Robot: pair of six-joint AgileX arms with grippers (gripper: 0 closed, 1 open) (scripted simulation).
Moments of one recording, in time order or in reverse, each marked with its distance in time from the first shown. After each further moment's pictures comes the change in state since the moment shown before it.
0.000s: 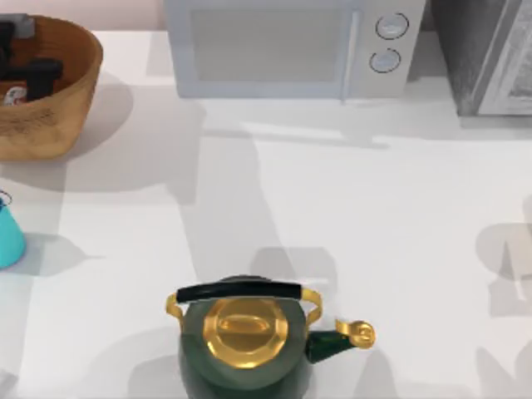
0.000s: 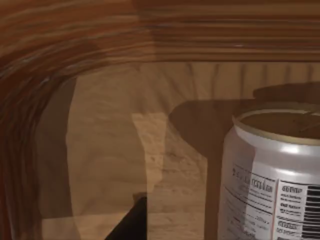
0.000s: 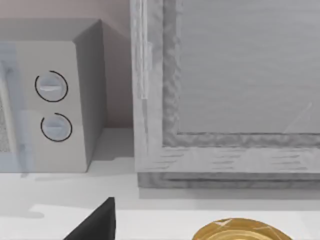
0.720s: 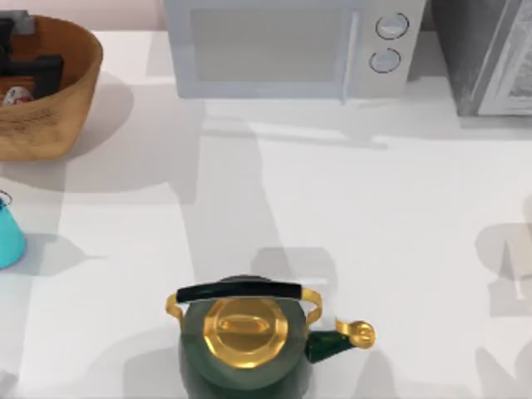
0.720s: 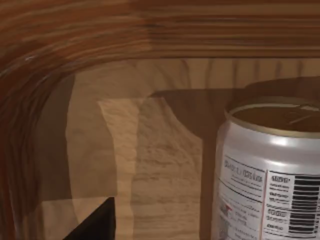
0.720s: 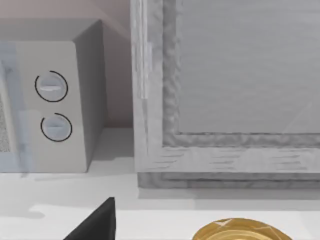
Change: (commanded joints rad) left arm 0.001 0.008 0.067 -0.064 0.000 0.001; right arm 0.000 0.000 0.000 0.000 0.000 0.000
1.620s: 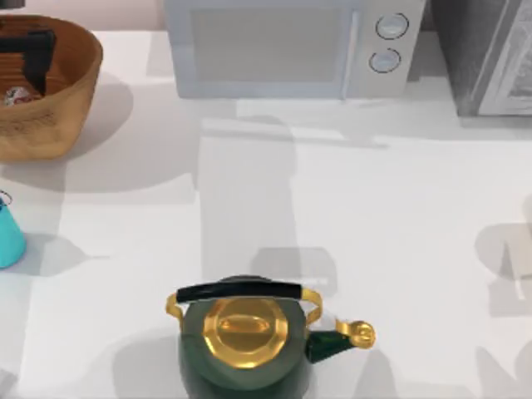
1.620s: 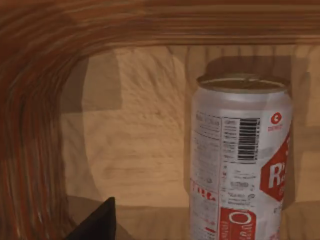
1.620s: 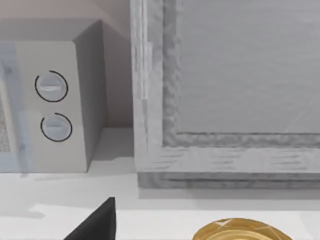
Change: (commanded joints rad) left arm 0.005 0.008 0.229 -0.200 0.001 0.003; right arm 0.000 0.000 0.000 0.000 0.000 0.000
